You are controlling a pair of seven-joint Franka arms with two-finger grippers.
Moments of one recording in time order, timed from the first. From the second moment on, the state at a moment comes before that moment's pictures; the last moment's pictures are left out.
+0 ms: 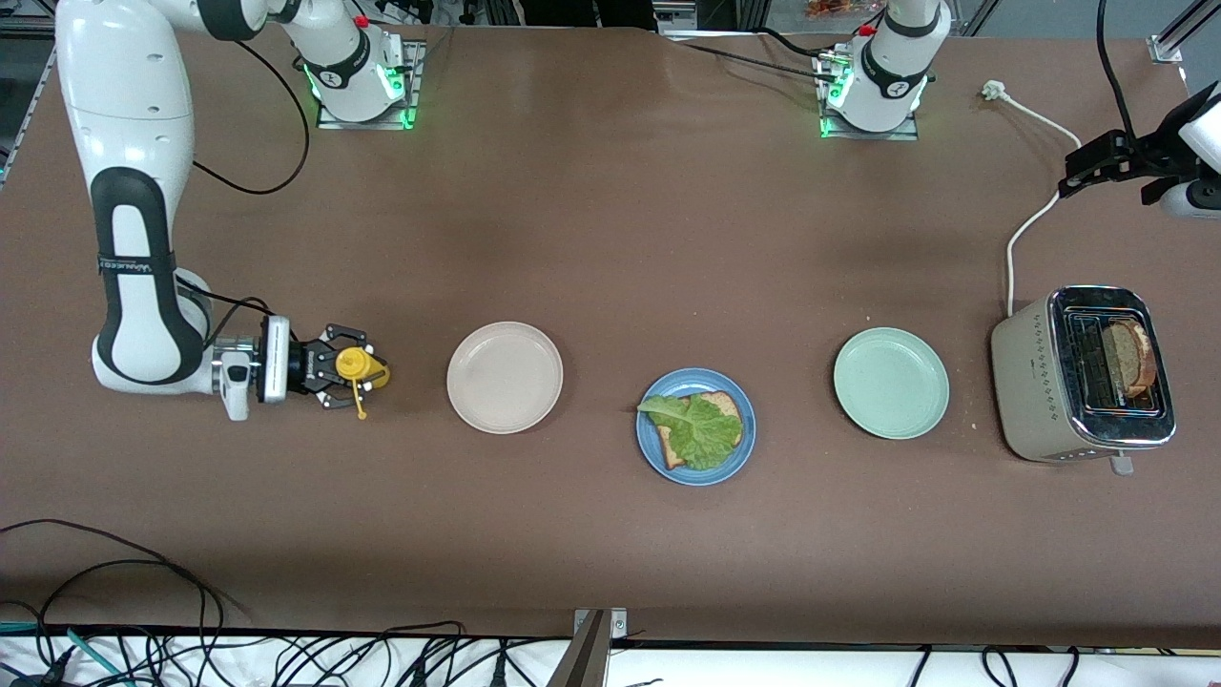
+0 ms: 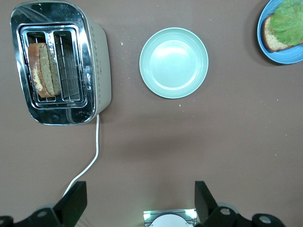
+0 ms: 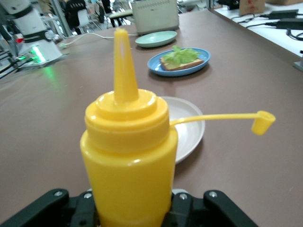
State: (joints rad) left arm 0.20 -0.10 -0.12 -1.72 0.00 1.48 0.15; right arm 0.20 0.74 -0.34 -1.68 1.26 1.67 -2.24
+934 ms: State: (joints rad) left arm 0.21 -0.10 -0.11 -1.72 0.00 1.48 0.15; right arm 0.59 0.58 -0.34 -1.60 0.80 2.19 -1.48
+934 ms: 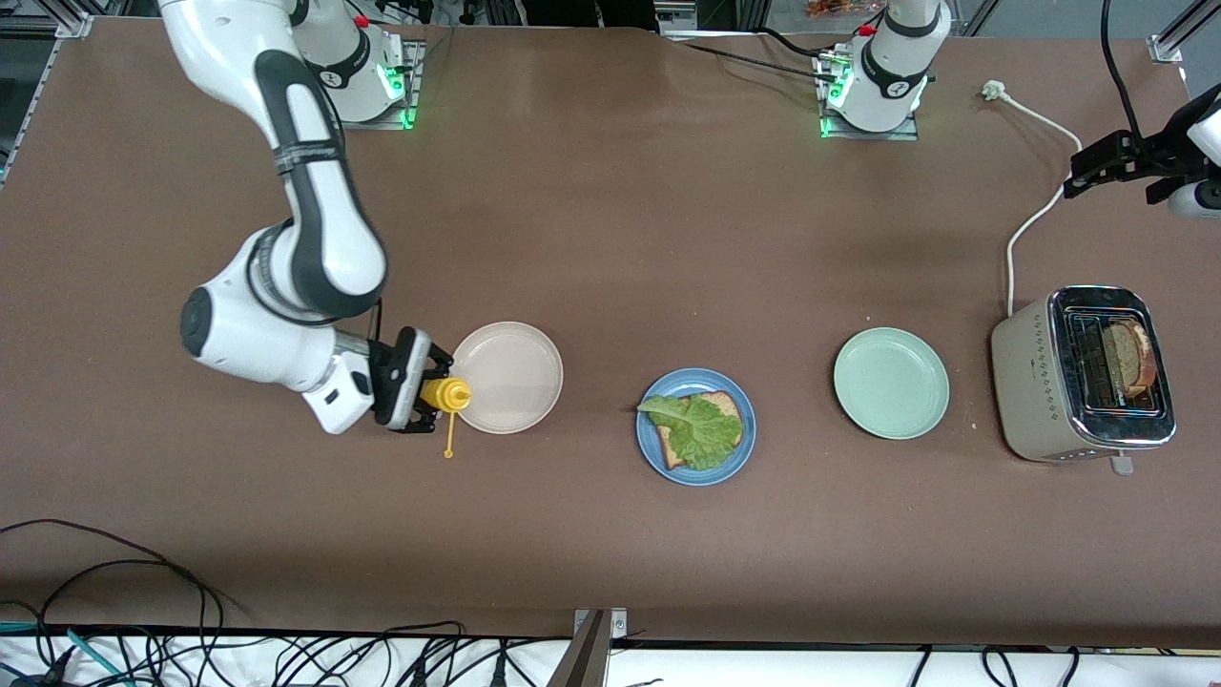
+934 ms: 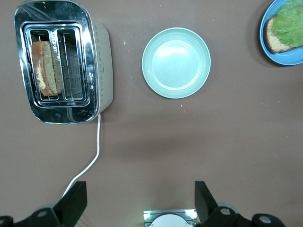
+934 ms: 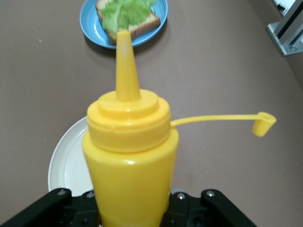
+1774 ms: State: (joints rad) left arm 0.21 -0.10 -0.11 -1.72 0.00 1.48 0.15; right arm 0.93 0.67 -0.34 -1.51 0.02 2.30 -0.61
